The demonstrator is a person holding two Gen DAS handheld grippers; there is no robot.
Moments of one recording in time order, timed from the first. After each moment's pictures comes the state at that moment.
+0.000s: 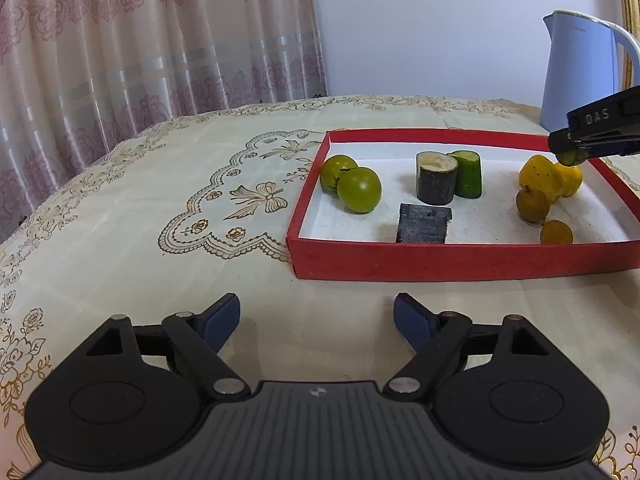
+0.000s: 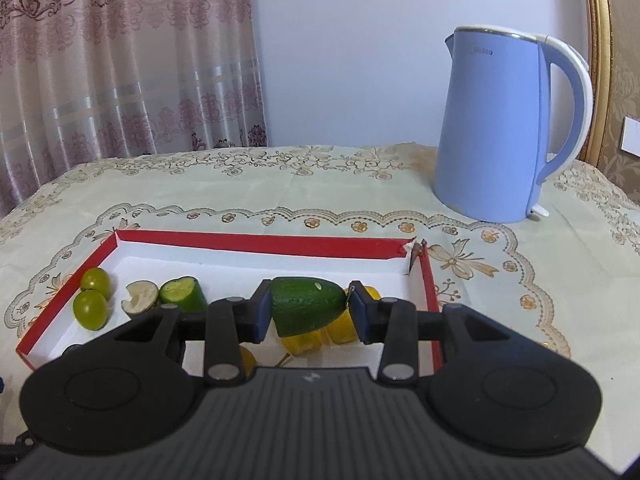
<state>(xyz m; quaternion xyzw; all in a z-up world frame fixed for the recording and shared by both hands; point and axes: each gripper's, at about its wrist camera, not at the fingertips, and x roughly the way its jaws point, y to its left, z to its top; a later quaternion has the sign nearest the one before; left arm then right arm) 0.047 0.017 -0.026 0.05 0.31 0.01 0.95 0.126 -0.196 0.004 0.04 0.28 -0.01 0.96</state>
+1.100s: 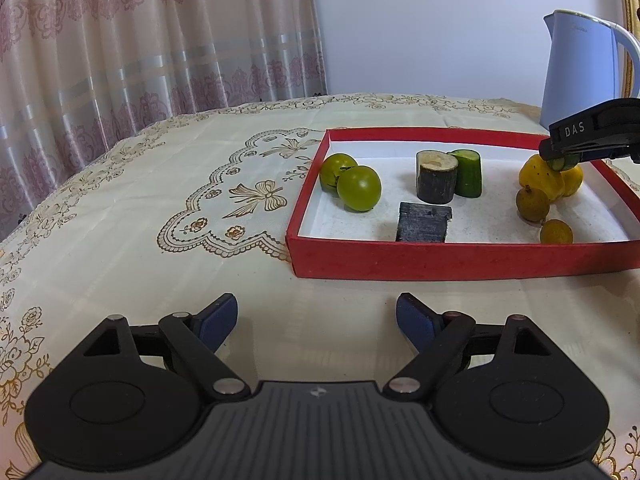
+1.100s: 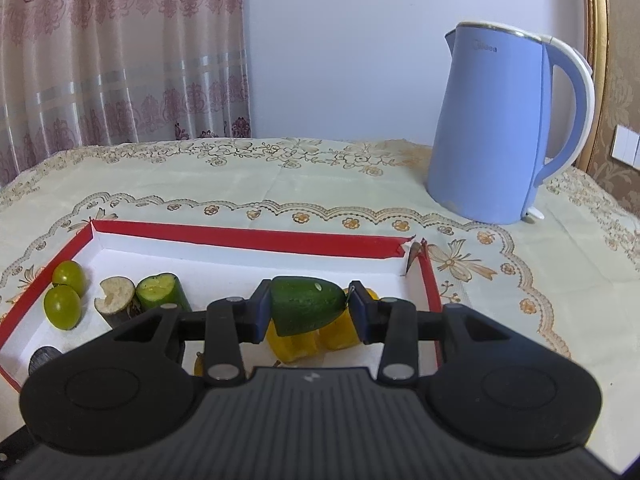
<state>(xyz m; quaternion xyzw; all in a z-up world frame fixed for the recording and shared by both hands) 0.046 0.018 -0.027 0.05 0.31 0.01 0.95 0.138 -0.183 -0.004 0.01 0.28 -0.04 0.96</state>
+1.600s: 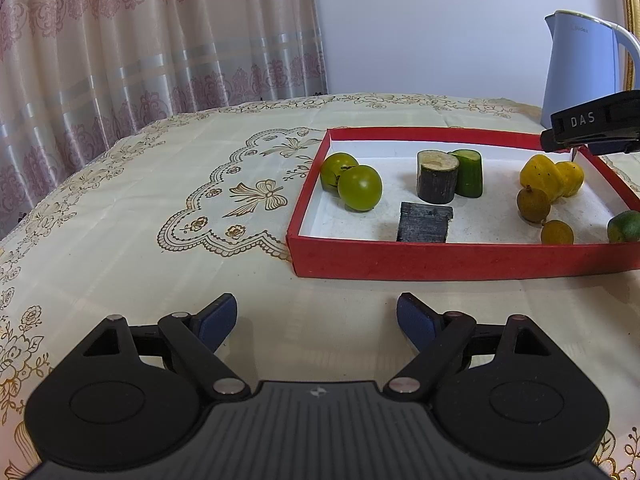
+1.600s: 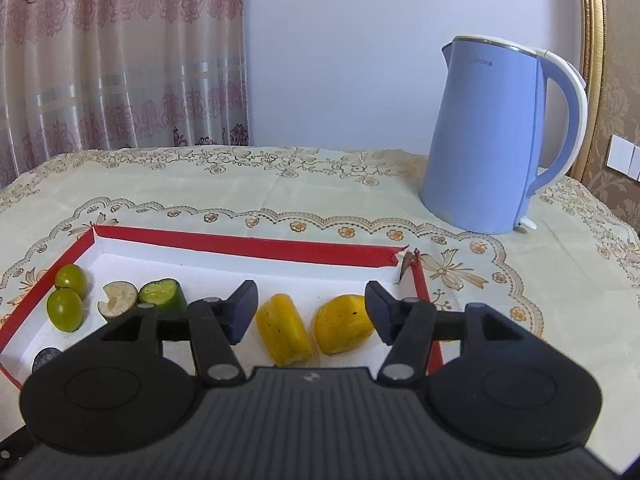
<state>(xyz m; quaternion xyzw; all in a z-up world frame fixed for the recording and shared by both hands) 0.047 0.018 -0.027 0.05 0.31 0.01 0.95 0.131 -0.185 0.004 0.01 0.27 -0.04 0.96</state>
